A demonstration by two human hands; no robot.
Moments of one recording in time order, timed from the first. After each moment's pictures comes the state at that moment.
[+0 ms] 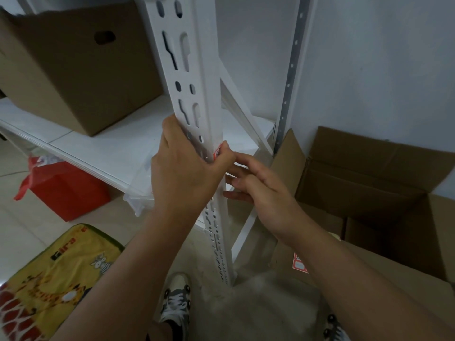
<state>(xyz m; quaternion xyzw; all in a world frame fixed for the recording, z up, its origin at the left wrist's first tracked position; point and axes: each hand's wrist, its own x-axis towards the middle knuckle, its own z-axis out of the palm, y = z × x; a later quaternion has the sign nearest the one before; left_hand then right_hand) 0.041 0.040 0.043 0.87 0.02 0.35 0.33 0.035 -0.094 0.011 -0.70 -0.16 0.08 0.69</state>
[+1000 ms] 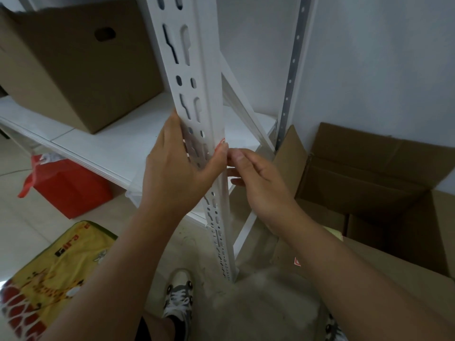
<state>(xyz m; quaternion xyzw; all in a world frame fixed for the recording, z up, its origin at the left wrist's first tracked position) 0.041 0.061 0.038 0.87 -0.10 0.36 0.33 0.043 -0.083 0.009 -0.73 -0.15 0.00 0.66</state>
